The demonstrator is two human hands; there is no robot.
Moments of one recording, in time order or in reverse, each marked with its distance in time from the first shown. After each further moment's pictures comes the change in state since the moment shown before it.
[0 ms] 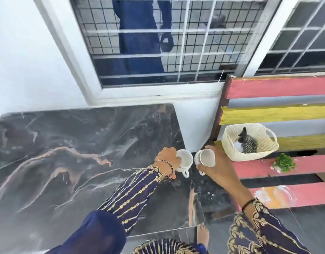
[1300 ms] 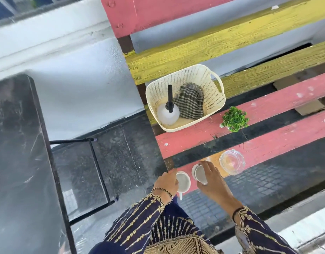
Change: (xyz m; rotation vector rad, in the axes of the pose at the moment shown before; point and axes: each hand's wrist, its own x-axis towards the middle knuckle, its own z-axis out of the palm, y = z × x) left_hand 0.165 0.187 0.364 0.260 -0.546 0.021; right_hand 0.044 0.432 -0.053 -0.139 -0.356 0.356
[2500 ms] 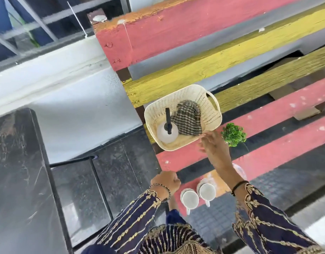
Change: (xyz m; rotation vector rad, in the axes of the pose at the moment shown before) left_hand 0.015 0.021 -0.095 -0.015 -0.059 -0.044; right_hand 0.095 -0.069 -0.110 0.904 0.377 0.065
